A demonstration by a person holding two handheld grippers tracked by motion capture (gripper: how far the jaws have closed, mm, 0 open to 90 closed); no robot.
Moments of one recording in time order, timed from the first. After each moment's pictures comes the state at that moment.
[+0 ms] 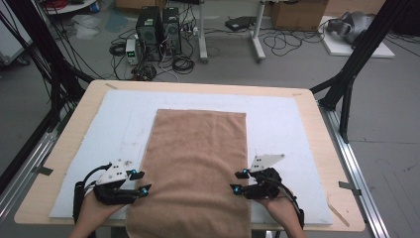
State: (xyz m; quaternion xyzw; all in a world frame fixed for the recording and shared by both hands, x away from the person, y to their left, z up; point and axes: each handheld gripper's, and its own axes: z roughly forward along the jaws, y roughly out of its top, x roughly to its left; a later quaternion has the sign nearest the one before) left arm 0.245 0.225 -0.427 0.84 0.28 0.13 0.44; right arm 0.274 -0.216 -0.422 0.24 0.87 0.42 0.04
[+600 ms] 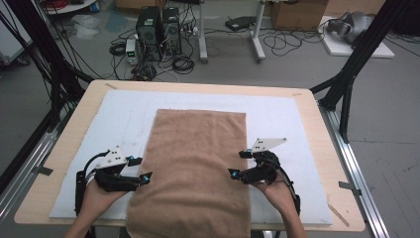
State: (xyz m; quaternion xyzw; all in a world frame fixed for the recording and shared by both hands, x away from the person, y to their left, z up) left arm 0.269 0.228 -0.415 0.81 0.32 0.14 0.47; right arm 0.309 -0.215 -0.406 0.28 0.84 0.45 0.06
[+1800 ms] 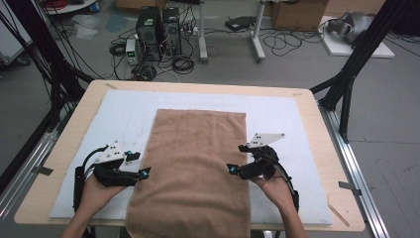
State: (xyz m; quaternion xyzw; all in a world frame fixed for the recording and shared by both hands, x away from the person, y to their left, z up) left arm 0.280 0.231 -0.409 0.81 0.32 0.15 0.46; right arm 0.316 -0.209 -0.396 0.27 0.85 0.45 0.09
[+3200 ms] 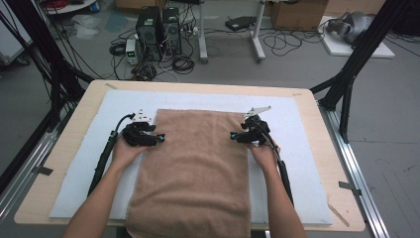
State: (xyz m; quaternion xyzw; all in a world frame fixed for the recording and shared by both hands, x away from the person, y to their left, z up) left arm 0.417 0.201 -0.446 0.83 0.37 0.17 0.39; right arm 0.435 -0.210 -0.432 0.37 0.84 0.37 0.14
